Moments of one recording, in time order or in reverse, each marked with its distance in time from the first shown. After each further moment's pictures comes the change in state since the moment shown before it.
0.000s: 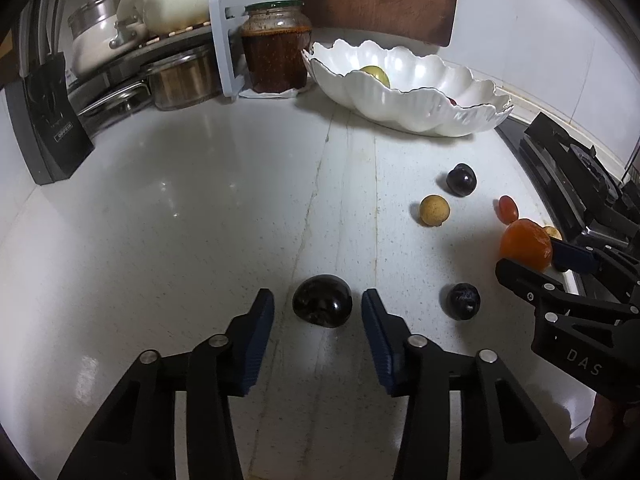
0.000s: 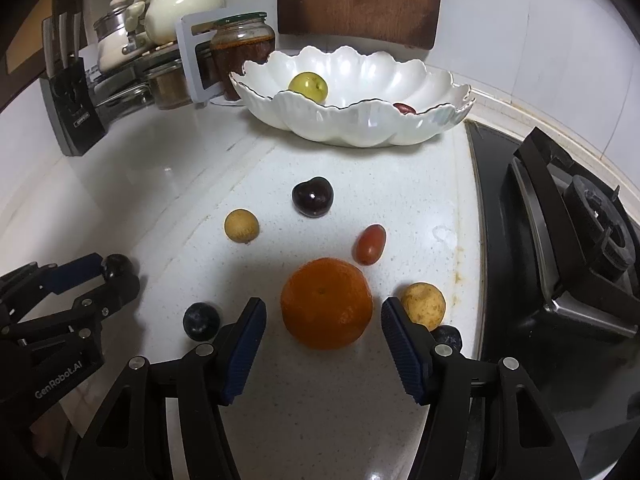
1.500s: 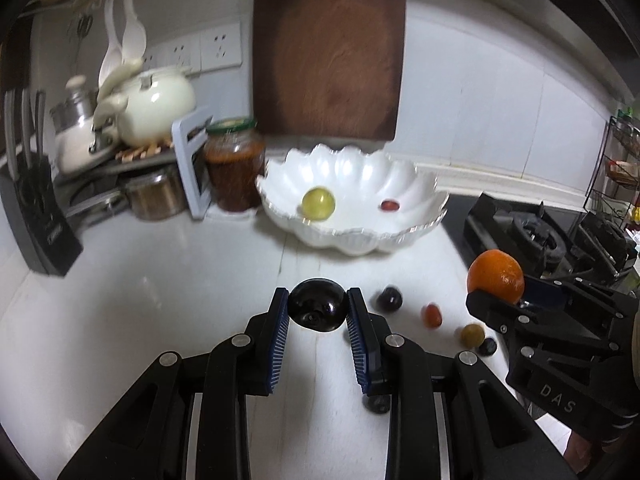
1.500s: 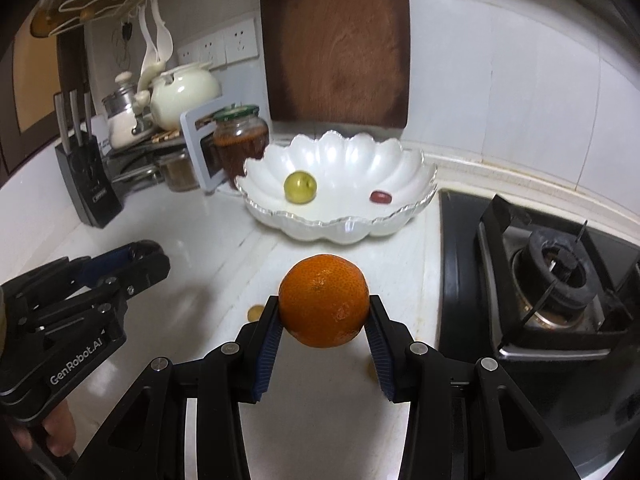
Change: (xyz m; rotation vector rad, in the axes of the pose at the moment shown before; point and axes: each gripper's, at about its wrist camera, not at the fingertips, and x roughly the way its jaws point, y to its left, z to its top) left arm -0.071 -0.028 0.066 0.084 -0.272 -0.104; right arm -0.074 -0.013 0.033 0.070 -0.220 0.013
